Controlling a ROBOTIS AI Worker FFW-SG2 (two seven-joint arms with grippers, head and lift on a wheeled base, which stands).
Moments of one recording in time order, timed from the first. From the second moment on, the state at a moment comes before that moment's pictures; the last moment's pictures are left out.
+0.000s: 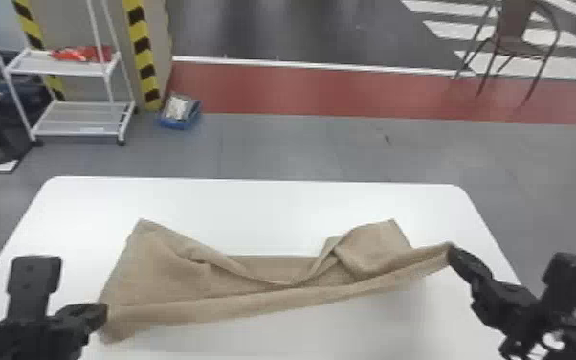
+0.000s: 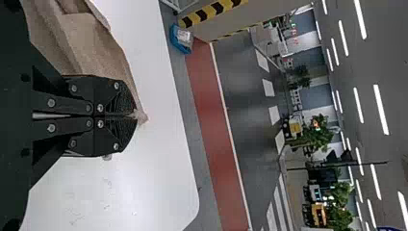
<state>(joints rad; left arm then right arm) 0.30 0.19 0.07 -2.01 0.08 0.97 -0.09 0.30 0.00 -0.46 -1.87 -0.19 0.42 0.40</state>
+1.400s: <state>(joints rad) 0.36 0.16 0.09 -1.97 0.15 1.08 -0.05 0.32 0.00 -0.38 -1.82 -0.15 0.43 0.40</state>
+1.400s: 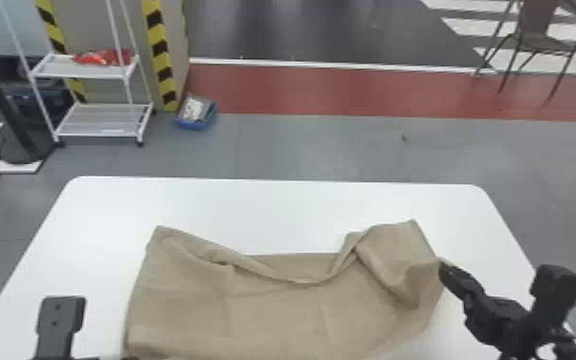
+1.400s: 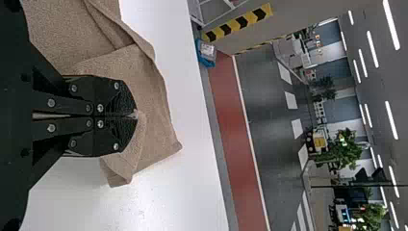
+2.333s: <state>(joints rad) 0.30 0.16 0.12 -1.96 0.16 1.08 -0.04 0.34 0.00 -0.34 -1.78 -0.08 0.52 0.39</state>
